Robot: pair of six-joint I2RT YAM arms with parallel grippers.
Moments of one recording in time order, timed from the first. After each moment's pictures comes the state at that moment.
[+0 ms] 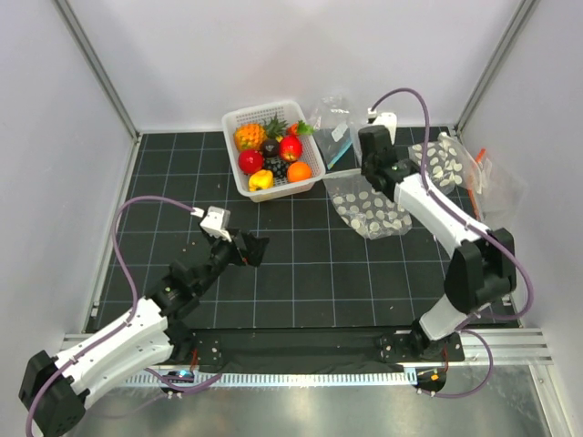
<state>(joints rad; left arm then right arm) -0.73 0.69 0.37 0.16 -0.21 -0.35 0.37 1.63 1.38 -0.36 0.53 0.21</state>
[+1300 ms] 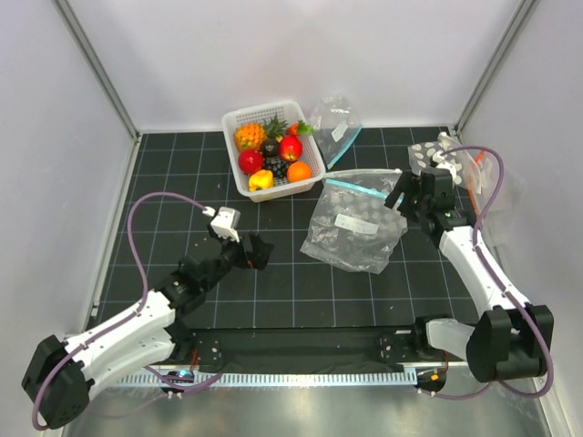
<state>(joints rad) -0.73 0.80 0.37 0.15 -0.18 -0.39 0.11 1.15 0.88 -0.39 0.10 0.48</state>
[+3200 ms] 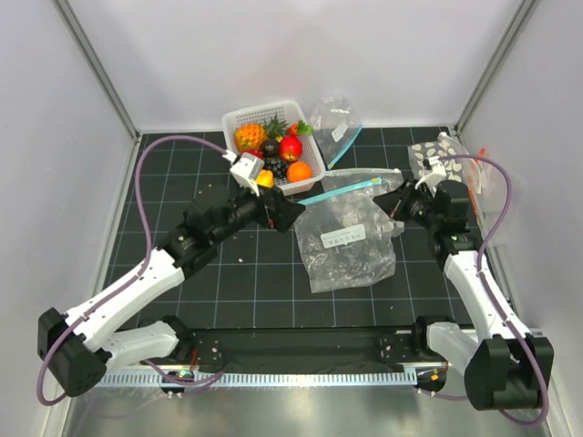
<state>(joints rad) -0.73 1.06 0.91 0.03 0.08 -0.36 0.01 1.02 0.68 -0.02 -0.49 0.46</state>
